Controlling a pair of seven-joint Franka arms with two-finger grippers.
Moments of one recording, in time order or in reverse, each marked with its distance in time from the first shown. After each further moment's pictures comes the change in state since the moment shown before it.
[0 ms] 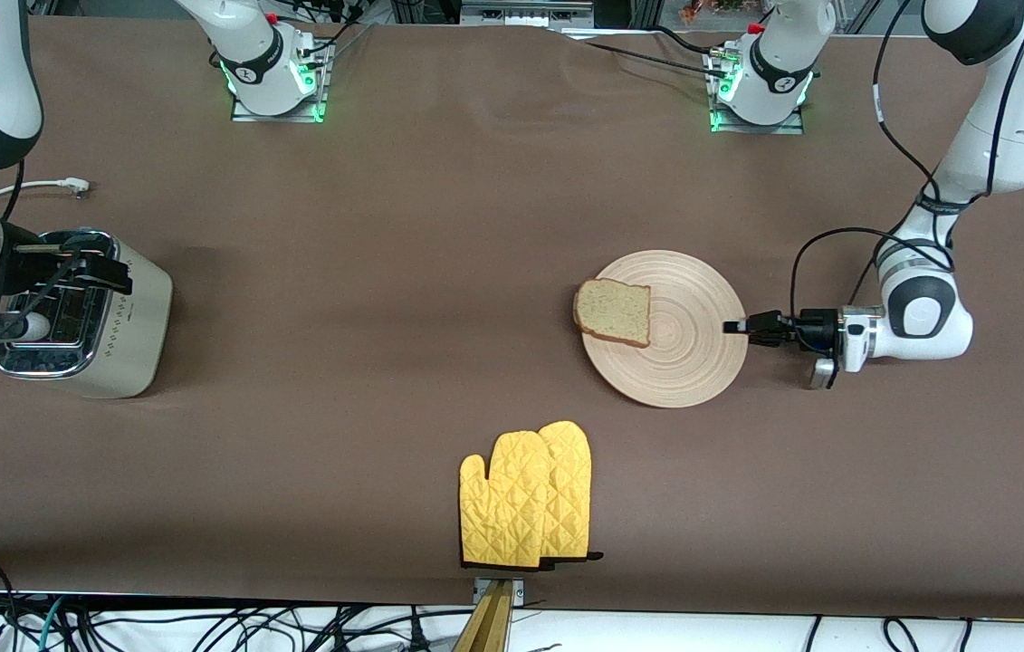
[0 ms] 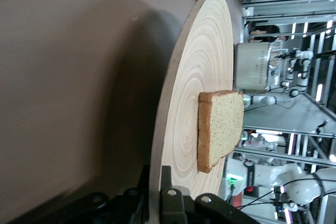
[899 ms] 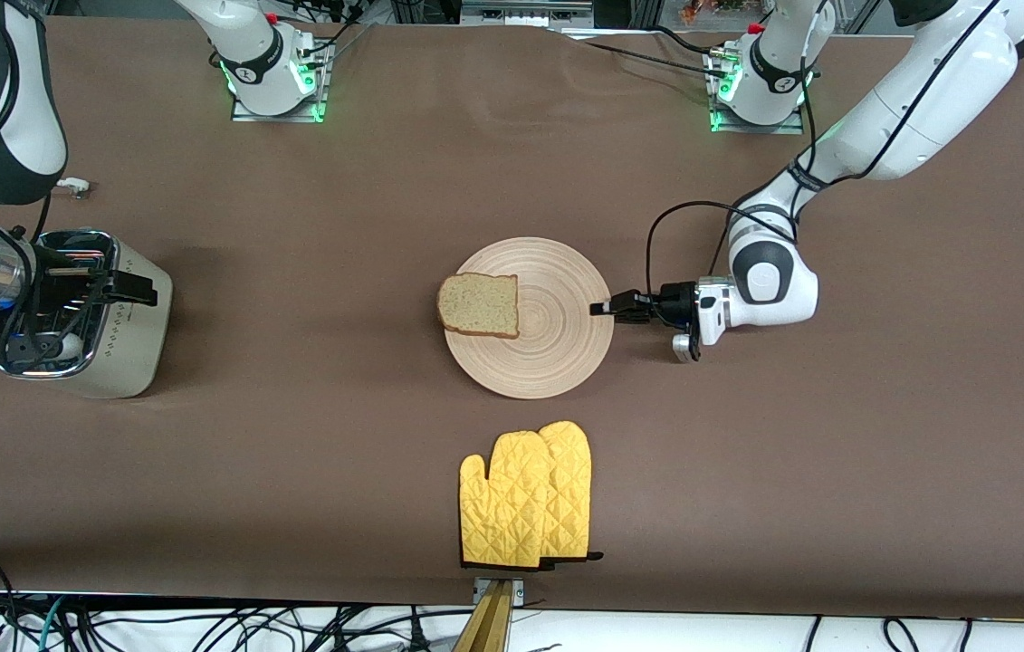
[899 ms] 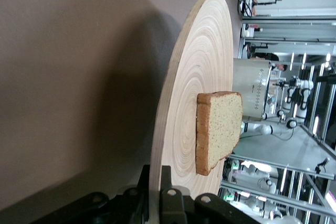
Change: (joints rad) left arm -0.117 -0.018 -0.377 -0.183 -0.353 0.511 -0.028; right arm 0.005 0.054 0.002 -0.001 0.047 0.006 0.000
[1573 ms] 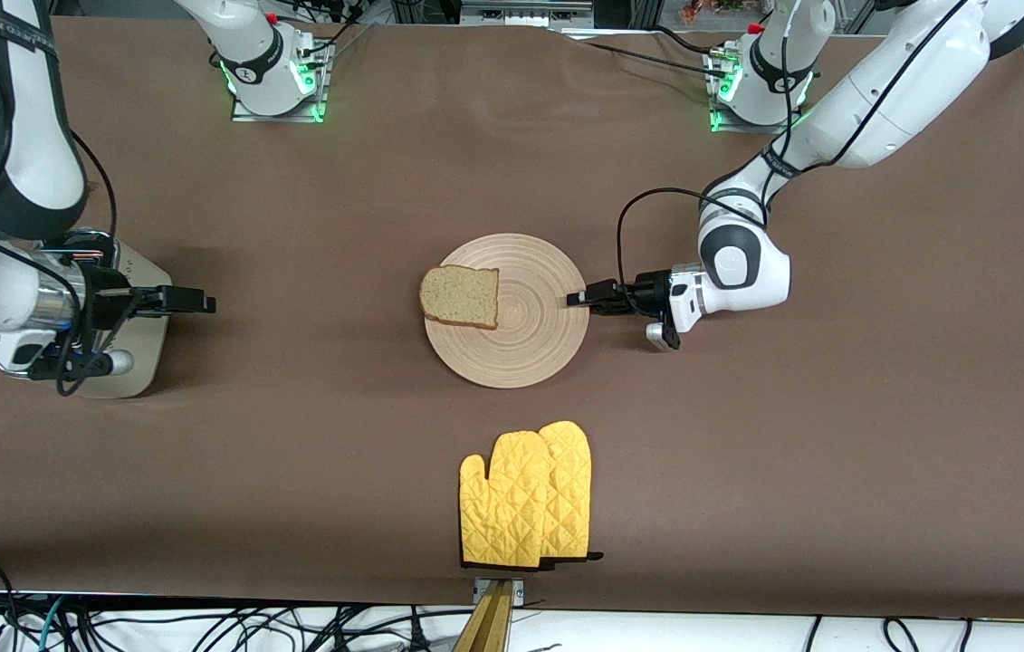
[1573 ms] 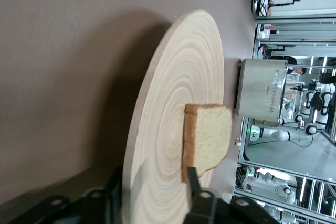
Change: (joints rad) left arm -0.061 -0.039 -0.018 -0.004 -0.041 0.092 -0.025; right arm 0.019 0.070 0.004 -0.041 0.226 0.044 0.017
